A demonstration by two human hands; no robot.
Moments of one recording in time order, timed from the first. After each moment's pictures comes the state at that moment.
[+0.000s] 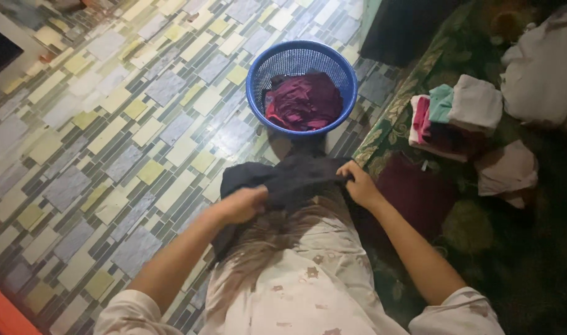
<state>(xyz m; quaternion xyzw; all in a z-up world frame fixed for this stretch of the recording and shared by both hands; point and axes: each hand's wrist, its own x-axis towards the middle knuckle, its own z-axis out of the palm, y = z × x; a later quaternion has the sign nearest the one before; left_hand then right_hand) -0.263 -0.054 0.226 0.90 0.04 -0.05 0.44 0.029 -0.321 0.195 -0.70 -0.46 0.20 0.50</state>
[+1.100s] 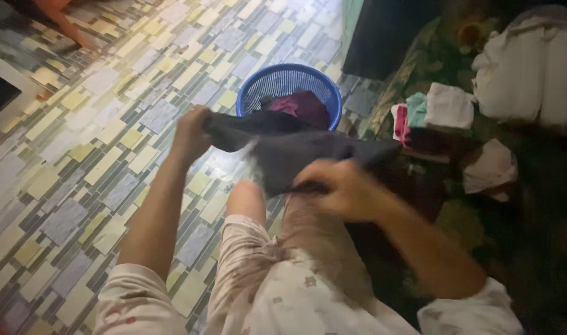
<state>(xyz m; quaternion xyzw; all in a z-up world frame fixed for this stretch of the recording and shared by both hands) -0.189 0.085 0.356 0.91 0.13 0.31 0.24 -0.056 -0.297 0.481 -0.62 -0.65 0.17 0.41</state>
